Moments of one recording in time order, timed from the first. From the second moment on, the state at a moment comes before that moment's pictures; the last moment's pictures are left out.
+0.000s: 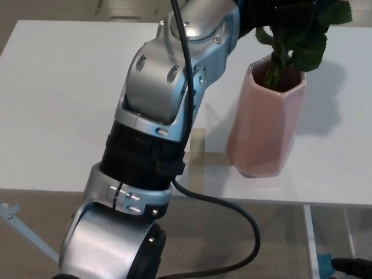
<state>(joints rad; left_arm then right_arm) -1.10 -0.11 -0.05 0.17 -0.17 0.70 -0.07 -0.32 -0.31 -0.12 1.25 -0.07 -0.09 0.02</state>
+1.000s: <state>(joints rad) -1.01 -0.10 -0.12 0.15 -0.13 0.69 -0.07 -0.33 -0.31 -0.12 1.25 -0.07 -0.09 0.03</state>
